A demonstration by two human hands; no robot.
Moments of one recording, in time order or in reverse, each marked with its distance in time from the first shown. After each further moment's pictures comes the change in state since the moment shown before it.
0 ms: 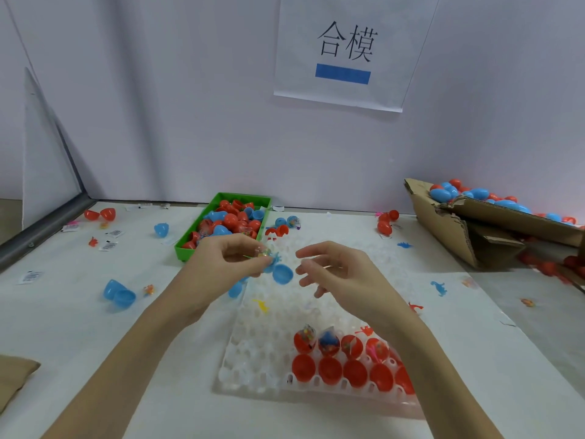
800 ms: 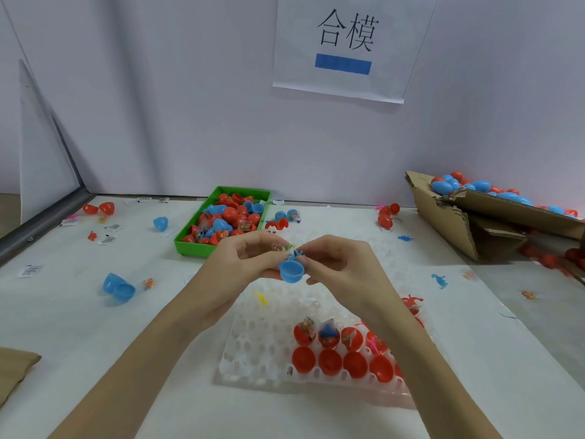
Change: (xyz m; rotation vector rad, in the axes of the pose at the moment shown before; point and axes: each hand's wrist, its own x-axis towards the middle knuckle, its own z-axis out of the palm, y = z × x) left_hand -0.007 0.000 0.023 -0.274 -0.160 0.051; right_hand -0.002 -0.001 0.008 0.017 0.093 -0.111
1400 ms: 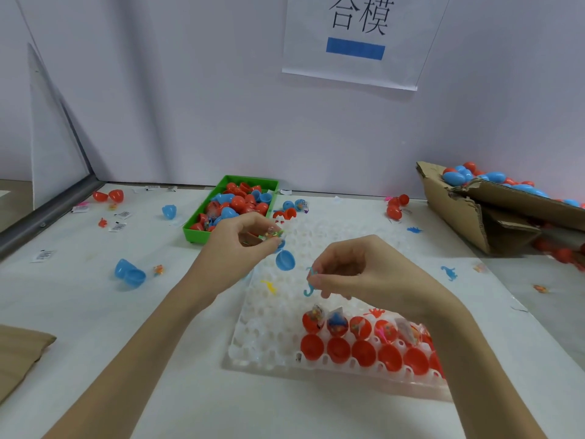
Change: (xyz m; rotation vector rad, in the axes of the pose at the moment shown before) left_hand 0.007 -0.008 -0.018 0.426 0.201 0.082; right_hand -0.009 -0.013 -0.029 -0.136 -0.386 0.083
